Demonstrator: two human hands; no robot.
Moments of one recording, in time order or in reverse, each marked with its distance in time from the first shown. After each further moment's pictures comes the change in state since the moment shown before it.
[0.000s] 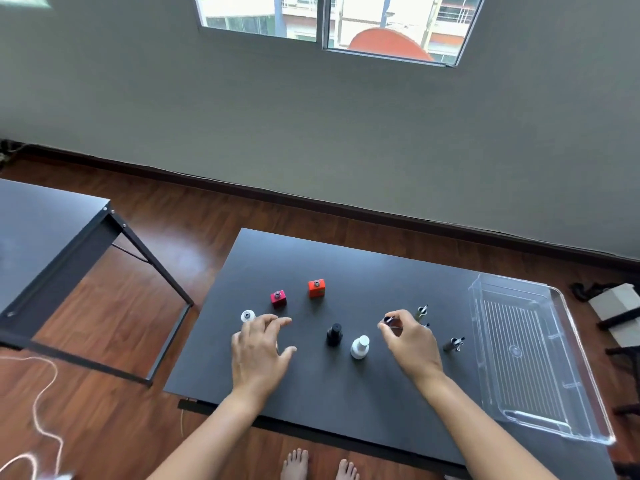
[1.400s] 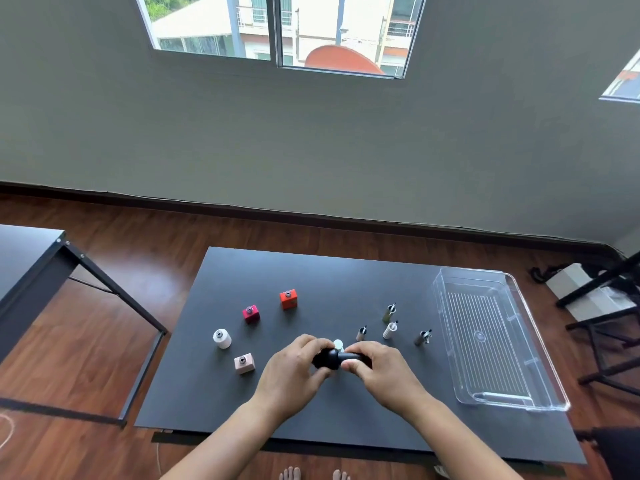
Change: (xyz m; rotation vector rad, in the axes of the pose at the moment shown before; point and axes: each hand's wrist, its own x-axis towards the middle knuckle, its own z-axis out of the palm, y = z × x) left_hand -0.013 0.080 -0.013 -0.234 -0.304 0.425; right_hand -0.055 -0.016 -0.030 0.046 -0.260 -0.227
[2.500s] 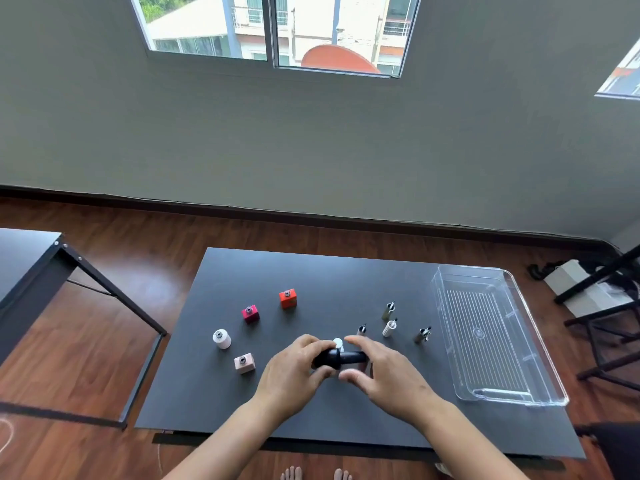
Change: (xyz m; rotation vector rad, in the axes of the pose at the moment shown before) left_hand 0.001 0.000 -0.001 -0.007 -0.080 -0.054; right_hand -0.013 -0.001 -0.007 -0.198 -0.020 -0.095
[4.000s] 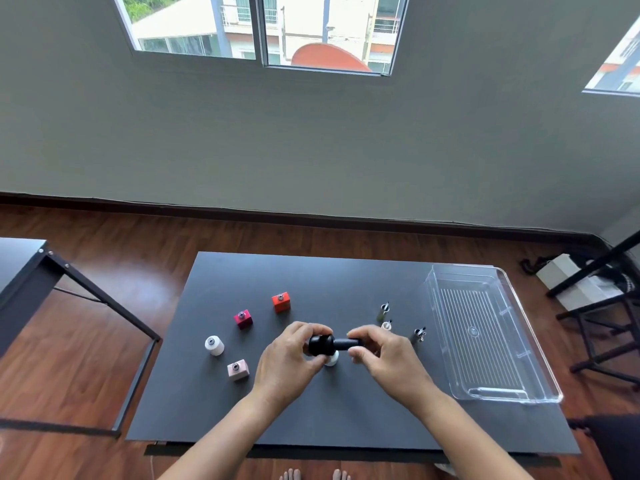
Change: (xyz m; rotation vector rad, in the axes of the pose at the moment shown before) left_hand 0.016 0.016 -0.015 -0.188 0.134 -0.086; right_hand 0.015 0.005 -0.009 0.387 0.179 0.055
